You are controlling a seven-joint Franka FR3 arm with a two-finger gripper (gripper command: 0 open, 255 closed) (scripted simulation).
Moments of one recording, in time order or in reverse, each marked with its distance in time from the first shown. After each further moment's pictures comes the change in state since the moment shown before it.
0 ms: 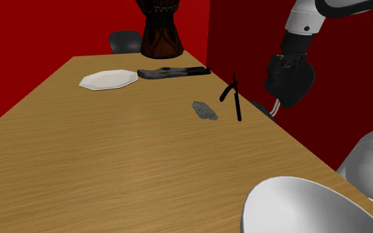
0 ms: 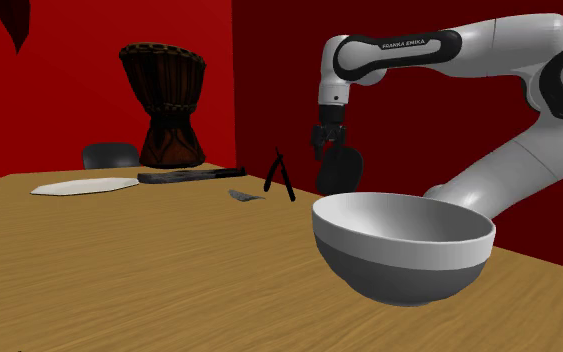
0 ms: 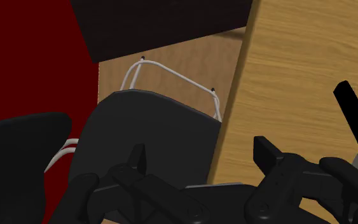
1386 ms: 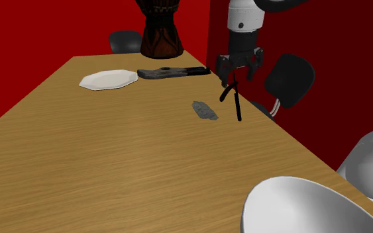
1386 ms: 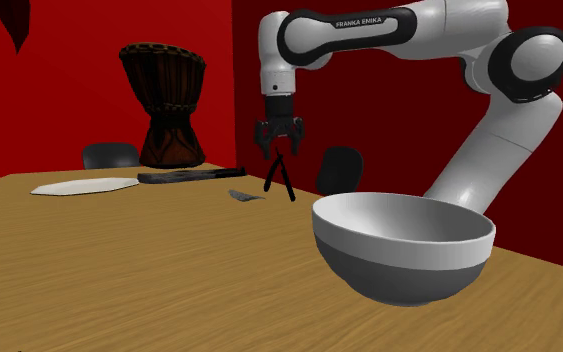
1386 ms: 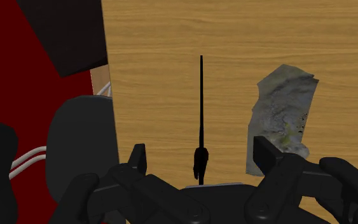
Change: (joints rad) arm -0.001 0.339 0.352 0.311 0.060 -0.047 0.471
